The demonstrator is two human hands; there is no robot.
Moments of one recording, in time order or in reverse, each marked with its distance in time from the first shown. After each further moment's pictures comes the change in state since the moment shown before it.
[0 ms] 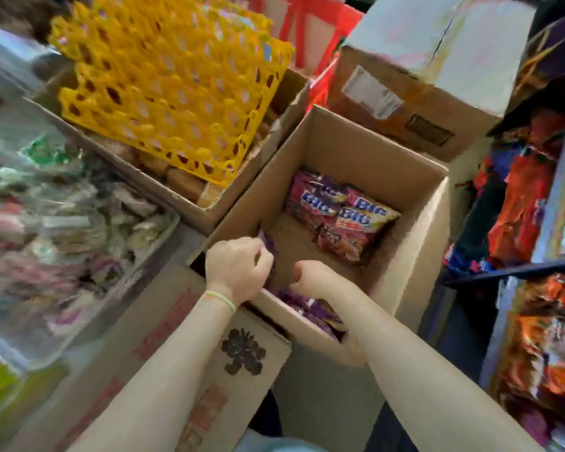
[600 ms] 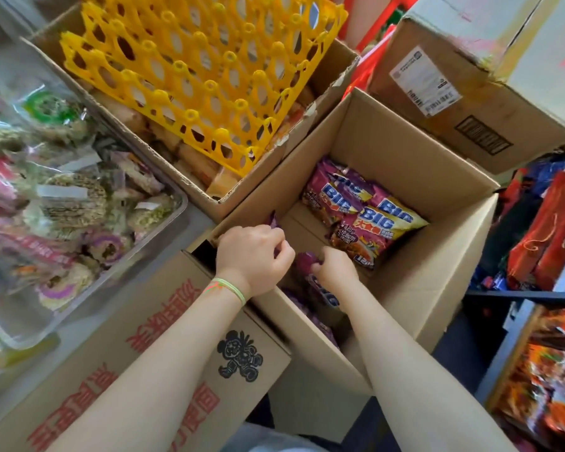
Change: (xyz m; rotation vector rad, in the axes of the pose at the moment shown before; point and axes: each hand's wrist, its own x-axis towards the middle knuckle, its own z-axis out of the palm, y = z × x) left_hand 0.020 0.004 0.006 -0.027 0.052 0.064; right_hand 0.053 0.028 0.003 0.158 0.195 0.196
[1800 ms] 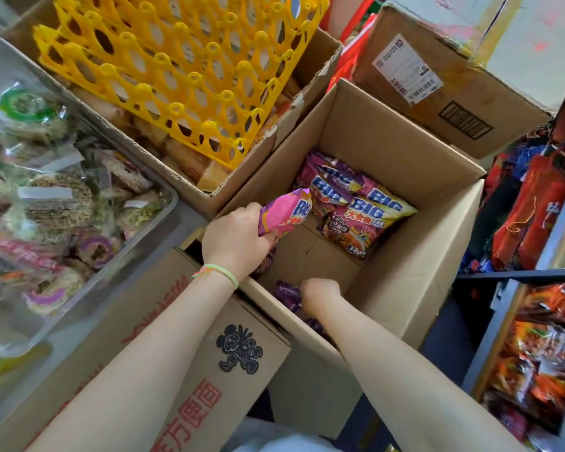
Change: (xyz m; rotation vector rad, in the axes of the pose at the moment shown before) left_hand 0.012 -0.009 -0.010 -0.025 -0.169 -0.212; right_hand -0.022 0.003 0.052 -0.659 -0.427 -0.076
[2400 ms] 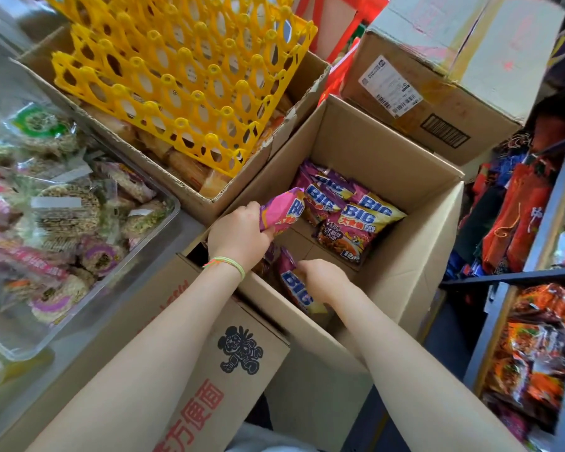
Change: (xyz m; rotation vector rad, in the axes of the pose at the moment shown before) left_hand 0.010 0.007 -0.003 -0.023 -0.036 -0.032; right_hand -0.047 0.020 -0.038 0.282 0.311 -0.087
